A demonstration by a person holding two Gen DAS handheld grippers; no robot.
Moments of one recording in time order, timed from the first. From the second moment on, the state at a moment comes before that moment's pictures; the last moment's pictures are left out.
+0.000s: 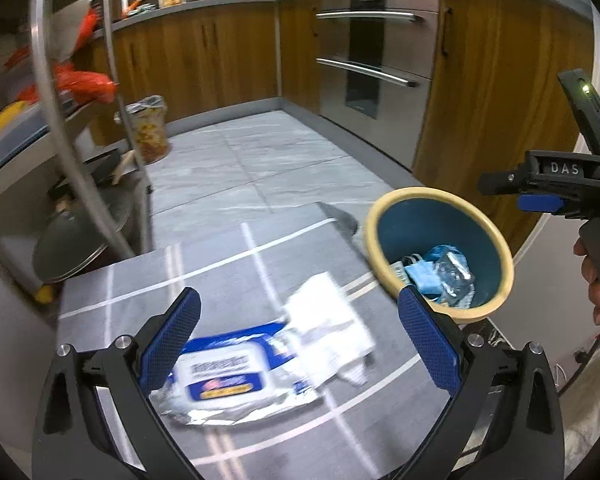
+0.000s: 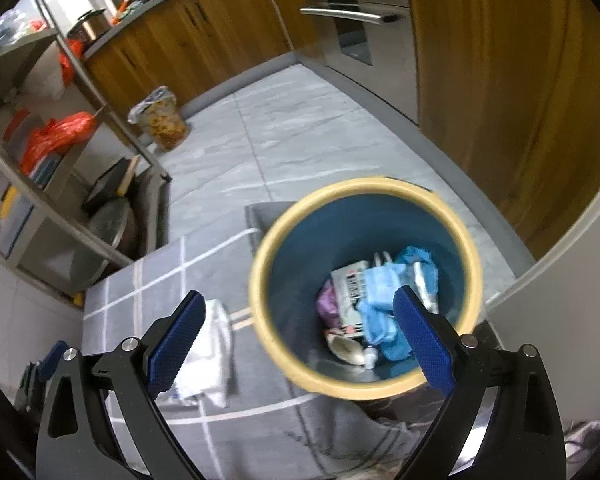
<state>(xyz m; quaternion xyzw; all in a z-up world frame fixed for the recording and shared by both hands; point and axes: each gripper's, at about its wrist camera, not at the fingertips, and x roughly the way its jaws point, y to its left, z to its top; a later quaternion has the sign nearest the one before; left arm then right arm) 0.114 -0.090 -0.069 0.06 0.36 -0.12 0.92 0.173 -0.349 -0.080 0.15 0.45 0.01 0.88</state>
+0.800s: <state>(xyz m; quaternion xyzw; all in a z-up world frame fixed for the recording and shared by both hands) 0.062 0.034 -0.074 0.04 0.38 0.00 0.92 0.182 -0.229 -0.089 0.11 0.49 0.08 0.86</state>
